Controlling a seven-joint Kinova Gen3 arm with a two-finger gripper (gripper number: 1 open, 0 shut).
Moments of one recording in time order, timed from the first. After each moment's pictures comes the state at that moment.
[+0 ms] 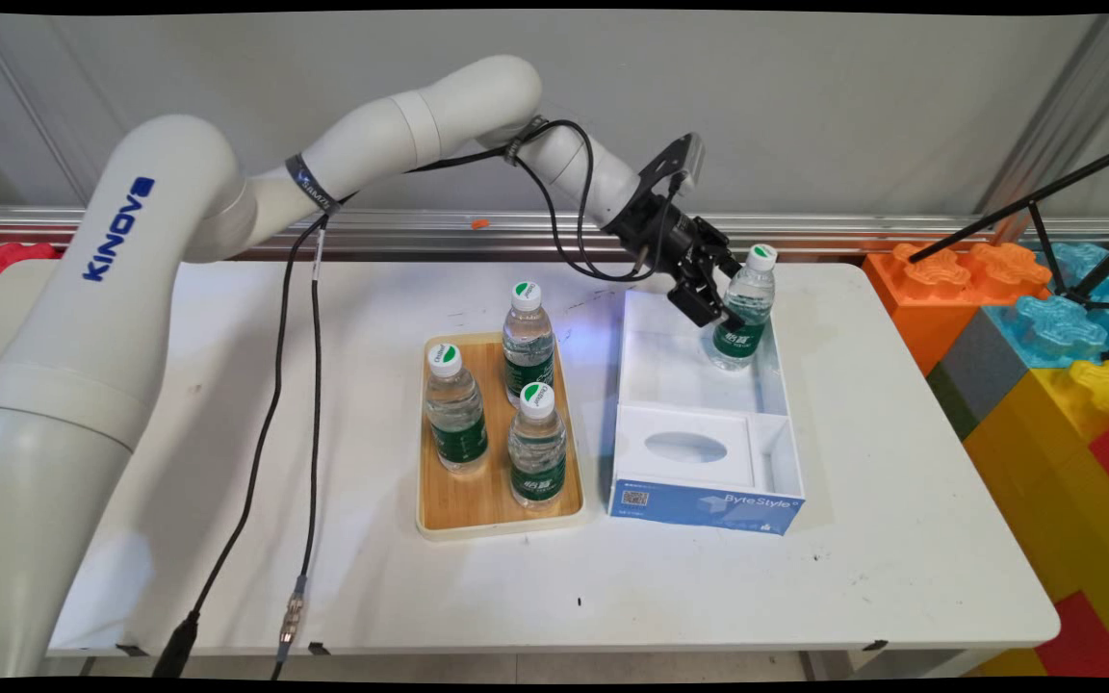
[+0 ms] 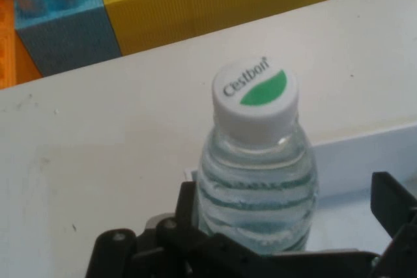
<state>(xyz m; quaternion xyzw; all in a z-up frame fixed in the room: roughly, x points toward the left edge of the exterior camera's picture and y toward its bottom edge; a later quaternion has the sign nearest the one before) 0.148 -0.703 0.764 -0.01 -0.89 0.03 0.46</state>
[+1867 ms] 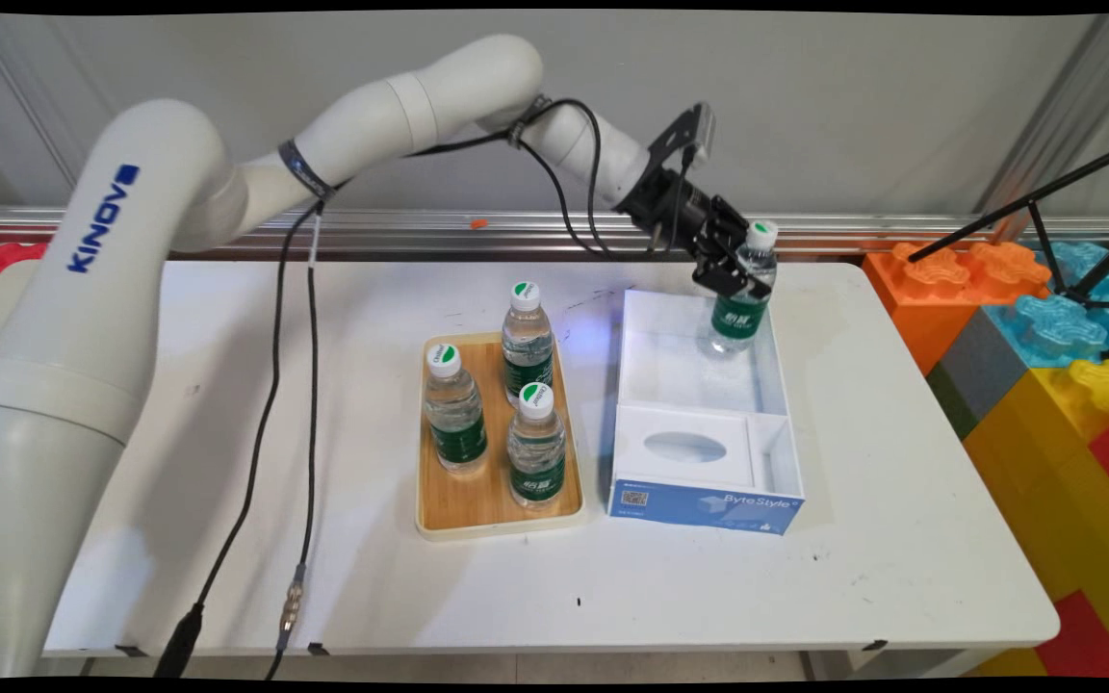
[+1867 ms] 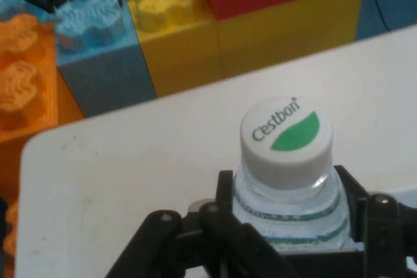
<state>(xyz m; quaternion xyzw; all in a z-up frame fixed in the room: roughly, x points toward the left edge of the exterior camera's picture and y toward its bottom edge) 0.142 -0.700 0.796 0.00 -0.88 0.06 0.47</state>
